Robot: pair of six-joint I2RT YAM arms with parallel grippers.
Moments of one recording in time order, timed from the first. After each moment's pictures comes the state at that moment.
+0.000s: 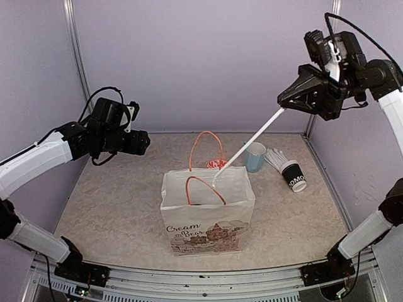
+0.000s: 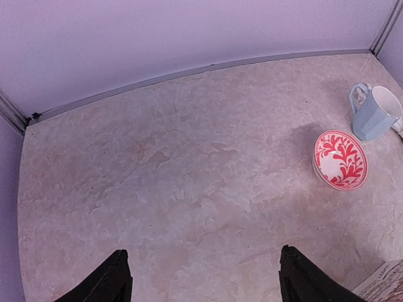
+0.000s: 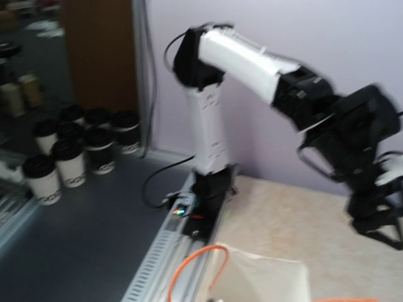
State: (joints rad) left arm -0.60 1.34 1.23 -0.52 -0.27 -0.19; right arm 0.53 1.47 2.16 -1.29 -1.28 -0.66
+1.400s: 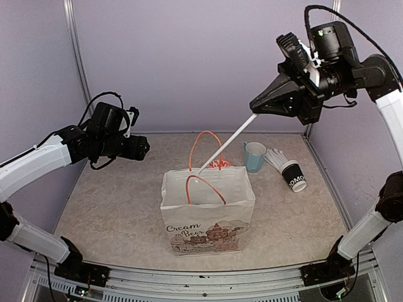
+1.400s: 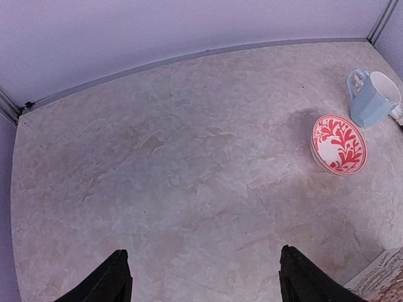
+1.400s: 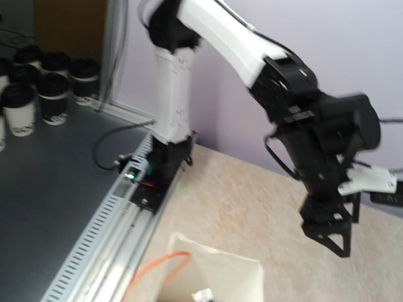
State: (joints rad) left arm -0.60 1.32 1.19 -0.53 -0.25 -0.20; right arm 0.78 1.52 2.26 -1.23 -0.93 -0.69
